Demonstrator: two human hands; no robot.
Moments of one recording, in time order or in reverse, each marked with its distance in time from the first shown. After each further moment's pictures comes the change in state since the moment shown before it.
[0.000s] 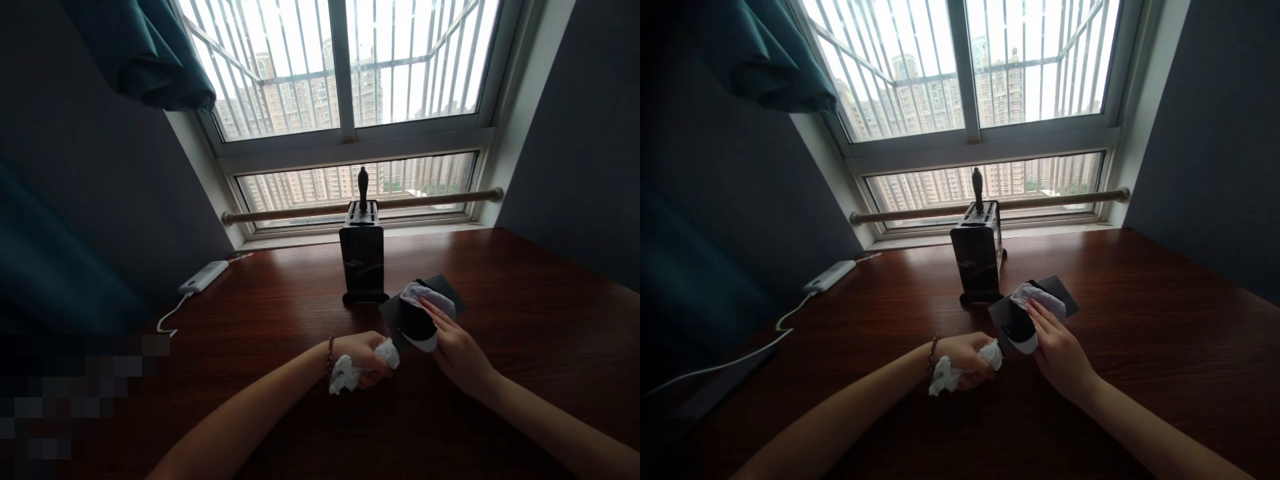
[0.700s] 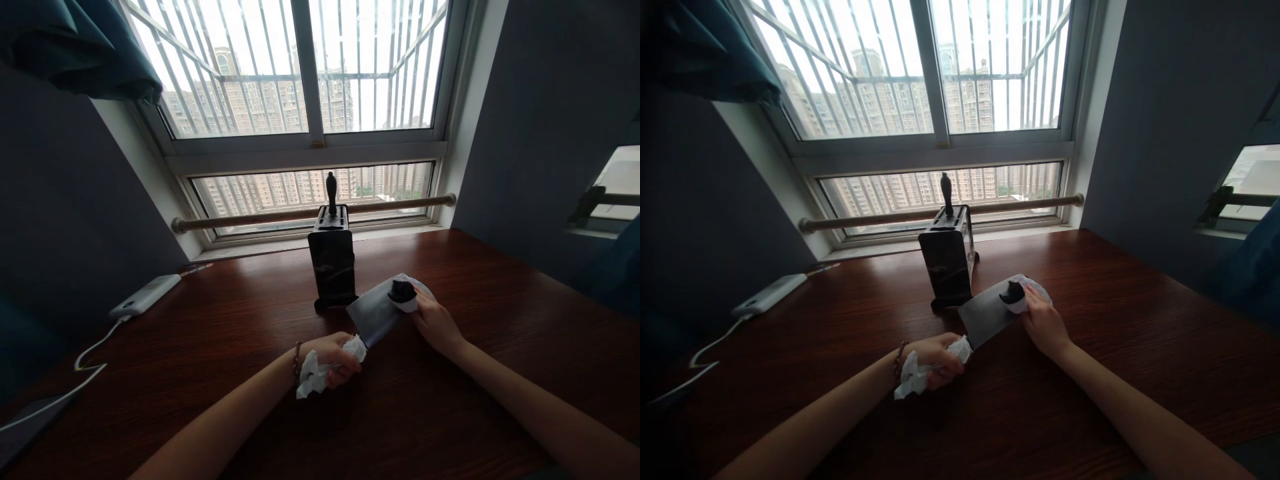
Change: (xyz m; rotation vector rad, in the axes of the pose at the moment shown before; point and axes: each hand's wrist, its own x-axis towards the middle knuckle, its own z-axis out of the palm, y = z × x) left_hand 0.001 0.001 -0.010 -0.078 -0.036 -0.045; right_hand -0.004 0.056 -0.002 -0.091 0.101 0.321
